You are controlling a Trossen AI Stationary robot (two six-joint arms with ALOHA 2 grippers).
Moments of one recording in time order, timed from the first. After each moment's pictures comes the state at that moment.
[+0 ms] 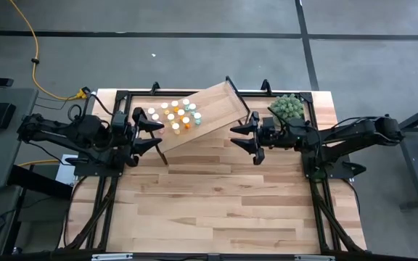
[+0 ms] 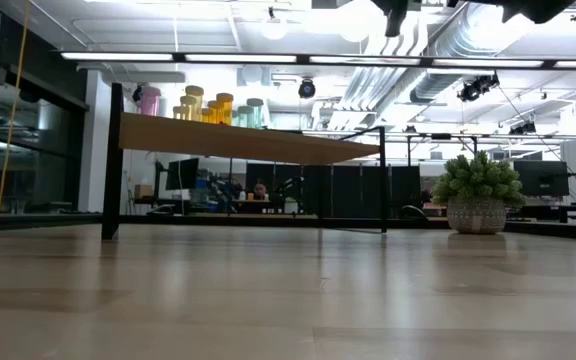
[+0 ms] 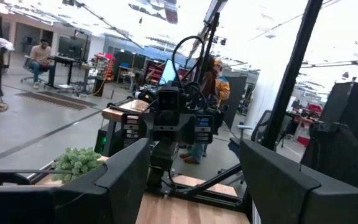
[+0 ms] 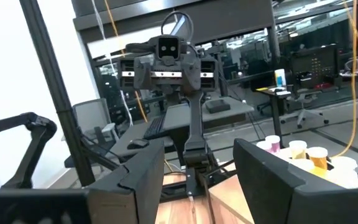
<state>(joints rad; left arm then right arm) -0.10 0.66 0.69 0.18 -0.27 -0.19 0.03 1.15 0.66 0.69 0.04 0.20</state>
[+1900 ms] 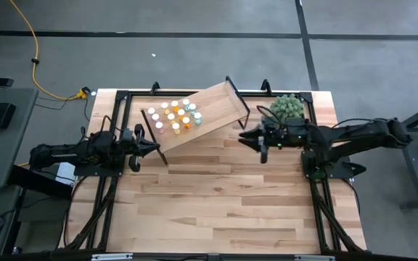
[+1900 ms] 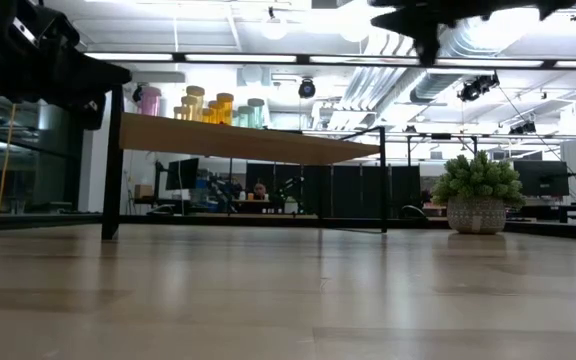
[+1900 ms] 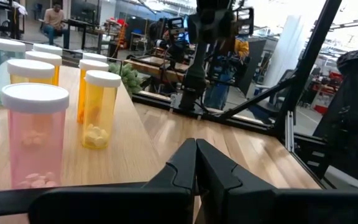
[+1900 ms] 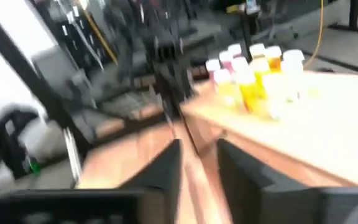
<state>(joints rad) 0.19 0.01 0.01 0.02 -0.01 -0.23 0.02 0.97 0.66 0.18 0.09 0.37</state>
